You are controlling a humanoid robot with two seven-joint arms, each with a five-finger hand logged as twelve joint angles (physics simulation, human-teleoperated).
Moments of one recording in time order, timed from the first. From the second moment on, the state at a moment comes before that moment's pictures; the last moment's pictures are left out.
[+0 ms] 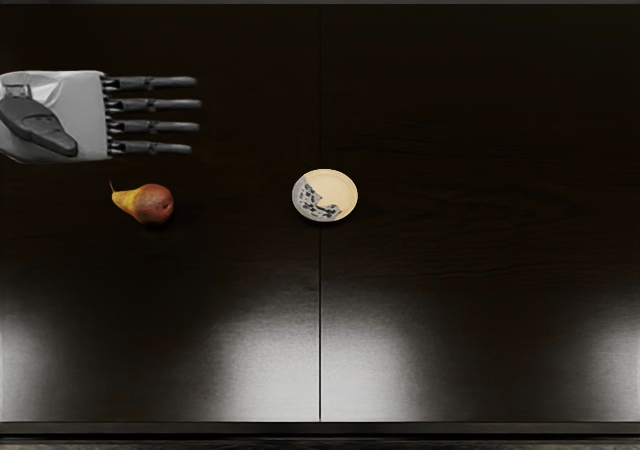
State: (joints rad) left arm -1.12 1.16 -0.34 -1.49 -0.66 -0.61 0.61; right arm -0.02 0.00 -0.01 0.13 -0.09 0.16 -0.34
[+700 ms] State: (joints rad) left arm -1.24 0.91 -0.41 -1.50 0.29 -0.59 0.61; right arm -0.02 0.00 -0.01 0.13 -0.09 0.16 -0.34
